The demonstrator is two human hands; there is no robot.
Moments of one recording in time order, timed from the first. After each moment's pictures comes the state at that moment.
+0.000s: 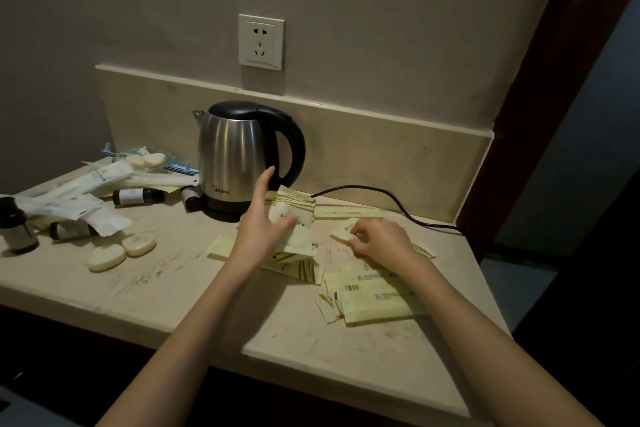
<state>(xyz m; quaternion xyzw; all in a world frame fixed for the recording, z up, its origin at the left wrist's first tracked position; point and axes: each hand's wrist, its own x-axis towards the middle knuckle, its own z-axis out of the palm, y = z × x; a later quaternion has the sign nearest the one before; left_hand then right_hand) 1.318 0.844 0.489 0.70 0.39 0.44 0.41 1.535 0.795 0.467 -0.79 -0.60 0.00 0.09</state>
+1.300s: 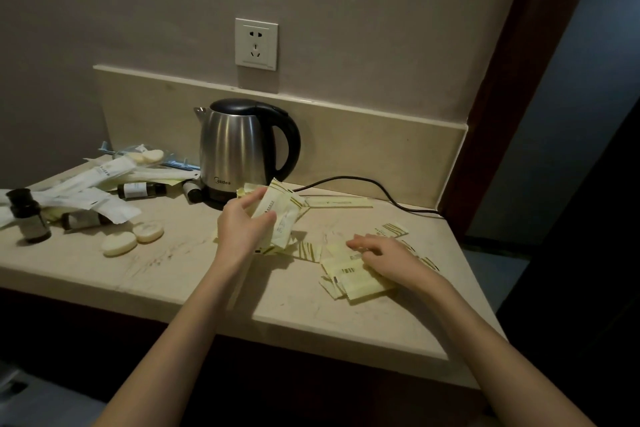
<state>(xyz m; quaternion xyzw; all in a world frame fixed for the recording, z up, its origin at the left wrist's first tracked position) 1.284 0.824 0.486 0.62 0.45 0.46 0.45 1.506 0.715 0.462 -0.77 -0.57 0.19 0.21</state>
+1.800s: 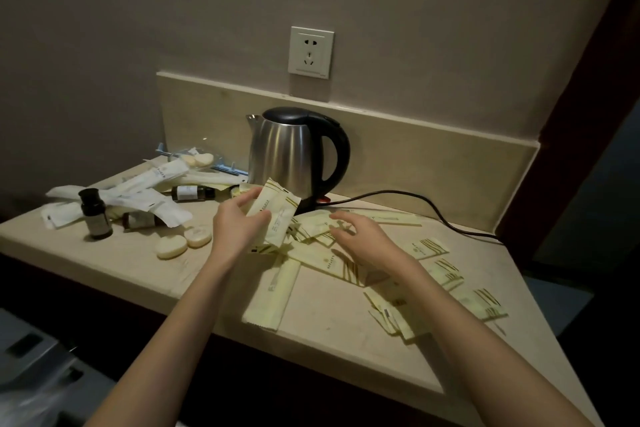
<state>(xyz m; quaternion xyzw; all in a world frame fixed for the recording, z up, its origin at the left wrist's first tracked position) 1.230 0.870 0.493 0.58 0.50 0.47 0.45 1.437 0.818 0.478 -0.71 -0.62 0.18 0.28</state>
